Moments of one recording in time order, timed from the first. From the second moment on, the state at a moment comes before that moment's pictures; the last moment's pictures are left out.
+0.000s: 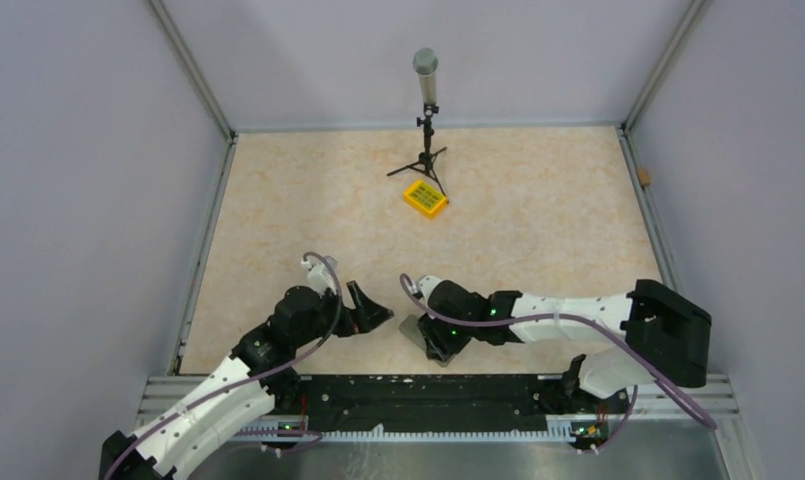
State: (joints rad) left arm -0.68 0.46 0.23 -0.23 0.16 -0.89; right arm 1.18 1.43 0.72 -0.30 -0.01 0.39
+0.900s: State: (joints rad) left arm -0.59 0.58 0.12 0.58 0.59 -1.11; right arm 1.01 1.02 0.55 0.20 -0.41 0.72
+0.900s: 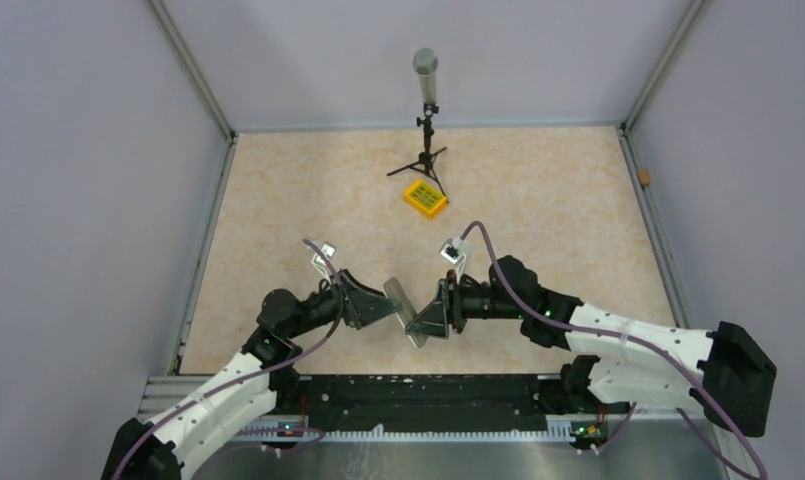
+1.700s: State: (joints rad) left arm -0.59 0.51 0.12 0.70 0.64 -1.17; right arm 1.01 1.14 0.46 0.69 -0.54 0.99
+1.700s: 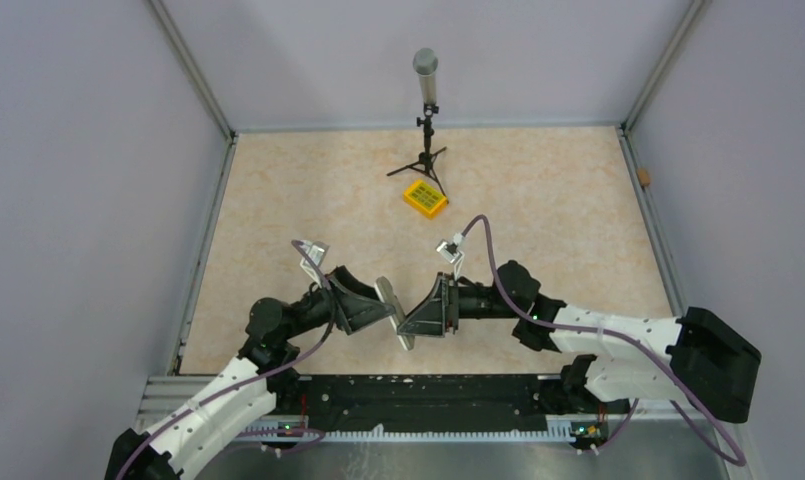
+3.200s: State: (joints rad) left arm -0.71 1.08 0.54 0.01 0.45 -0.87; right arm 0.99 0.89 0.64 -0.36 0.11 0.51
